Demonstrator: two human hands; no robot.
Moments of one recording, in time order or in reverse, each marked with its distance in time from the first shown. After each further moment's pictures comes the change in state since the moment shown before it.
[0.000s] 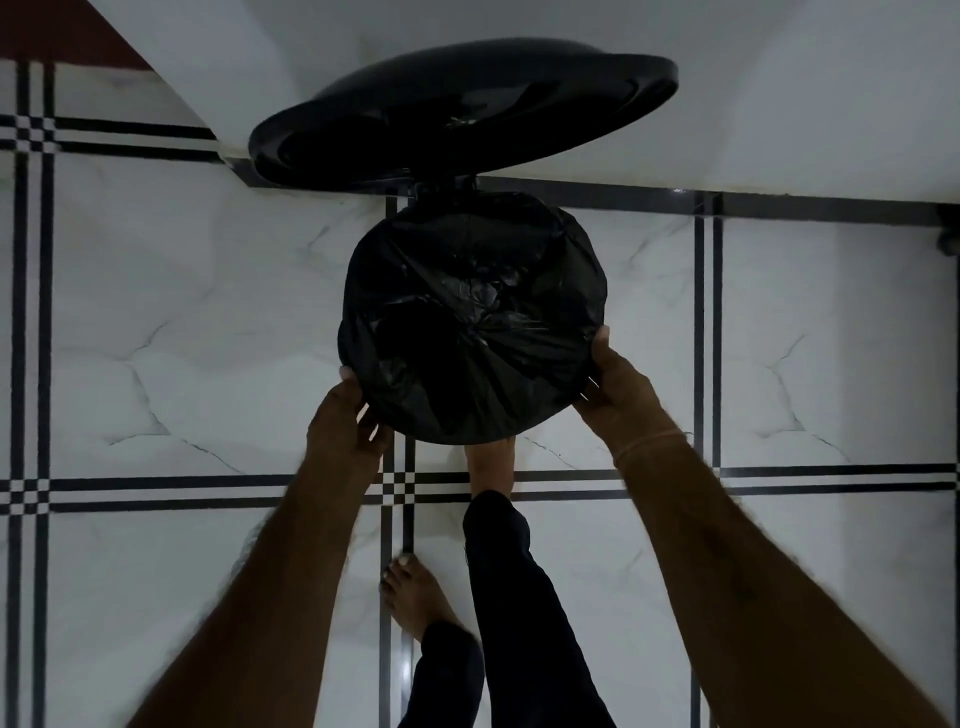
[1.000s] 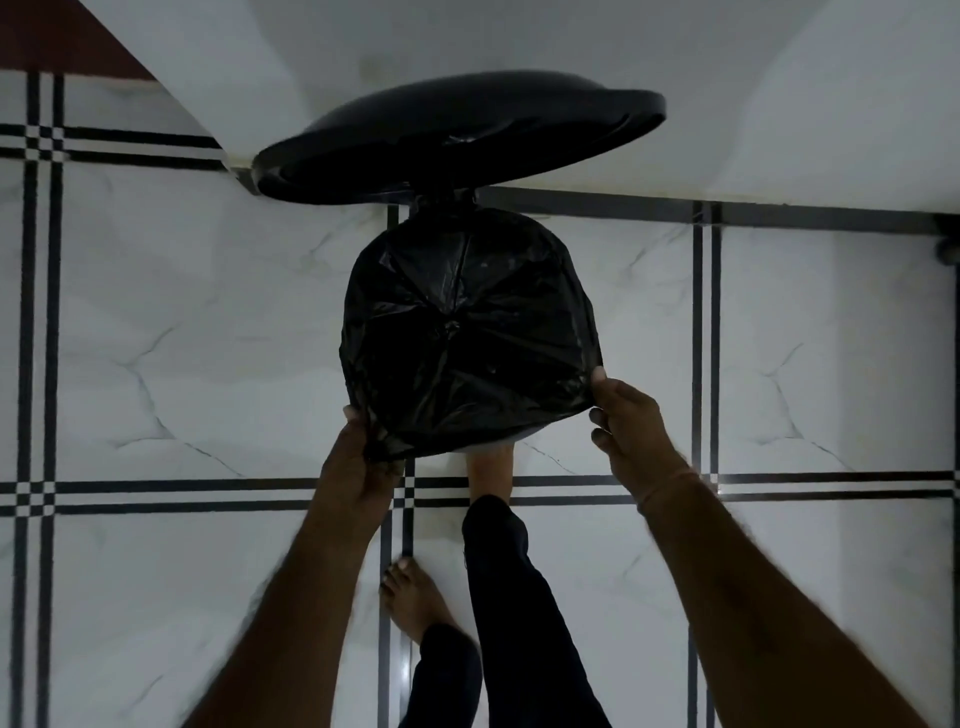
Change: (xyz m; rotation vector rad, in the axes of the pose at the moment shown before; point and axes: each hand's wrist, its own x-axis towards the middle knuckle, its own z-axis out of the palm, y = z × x) left_hand -0.012 -0.028 -0.020 -0.029 -0.163 0.004; right_hand -0.013 0.010 -0.035 -0.310 -0.003 -0.152
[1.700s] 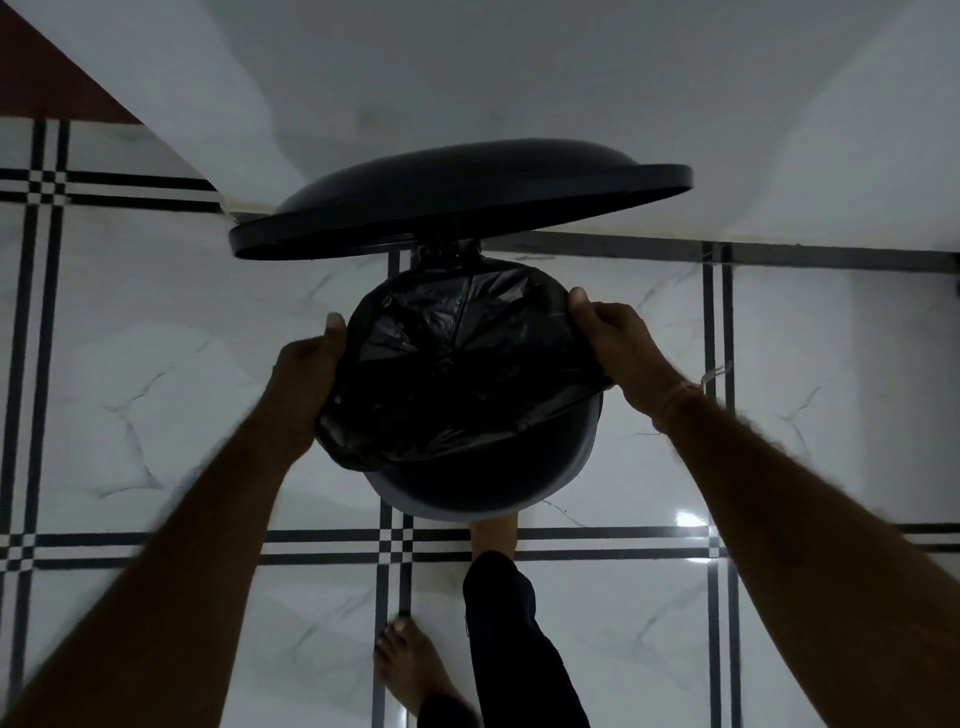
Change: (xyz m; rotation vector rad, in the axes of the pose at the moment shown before) left_hand 0.048 0.122 0.076 0.956 0.063 0.371; right_hand 0.080 -0.107 0.052 -0.655 -0.229 -0.420
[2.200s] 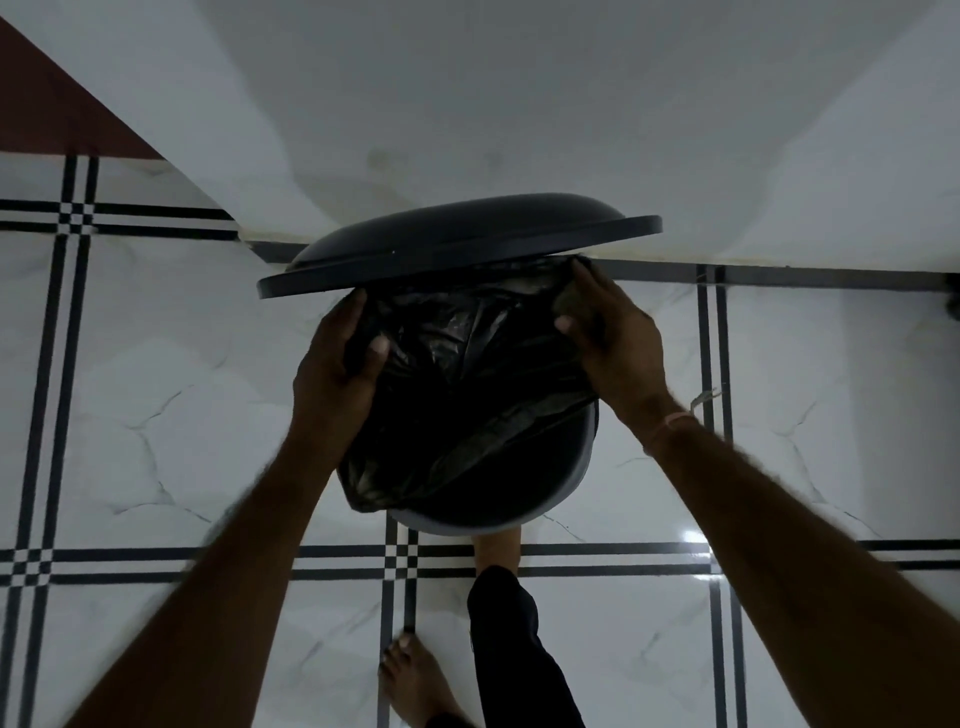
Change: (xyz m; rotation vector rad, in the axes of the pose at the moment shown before) left_hand -0.007 0.006 0.007 0.222 0.086 0.508; right_hand -0.019 -0.039 0.000 -0.379 0.275 -0.365
